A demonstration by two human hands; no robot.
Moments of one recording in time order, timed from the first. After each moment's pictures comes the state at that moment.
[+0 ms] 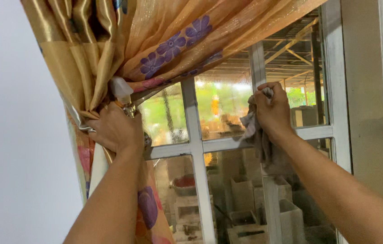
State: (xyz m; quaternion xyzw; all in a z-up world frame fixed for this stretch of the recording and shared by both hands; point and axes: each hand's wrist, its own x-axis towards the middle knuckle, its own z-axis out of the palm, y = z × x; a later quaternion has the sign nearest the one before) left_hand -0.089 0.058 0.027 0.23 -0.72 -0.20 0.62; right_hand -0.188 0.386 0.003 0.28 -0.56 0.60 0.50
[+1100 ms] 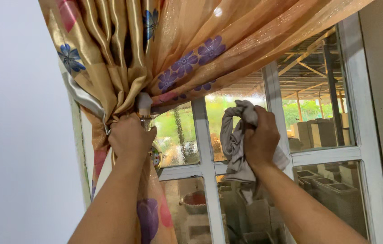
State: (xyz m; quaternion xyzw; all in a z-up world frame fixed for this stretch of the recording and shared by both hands) left_hand -0.120 0.034 0.048 0.15 -0.79 -0.04 0.60; right_hand -0.202 0.318 -0.018 0.17 -0.59 0.39 0.69
